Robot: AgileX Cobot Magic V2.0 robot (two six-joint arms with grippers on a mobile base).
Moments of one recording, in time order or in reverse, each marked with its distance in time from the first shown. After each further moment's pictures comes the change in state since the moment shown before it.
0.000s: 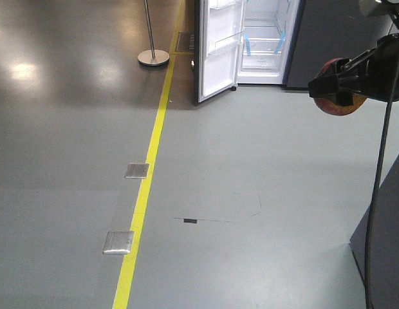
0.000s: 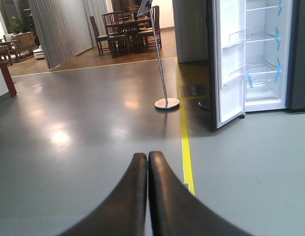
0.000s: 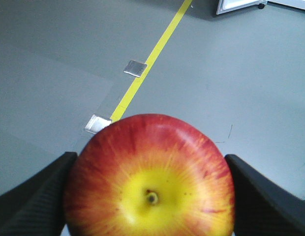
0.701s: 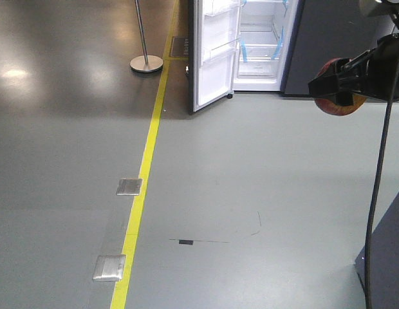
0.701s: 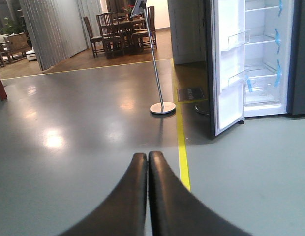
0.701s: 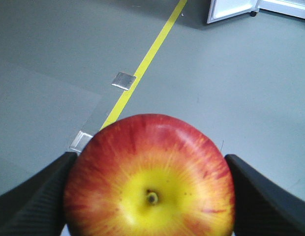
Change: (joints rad) left arm 0.000 0.000 0.000 0.000 0.000 0.000; right arm 0.000 0.000 0.000 0.000 0.001 0.000
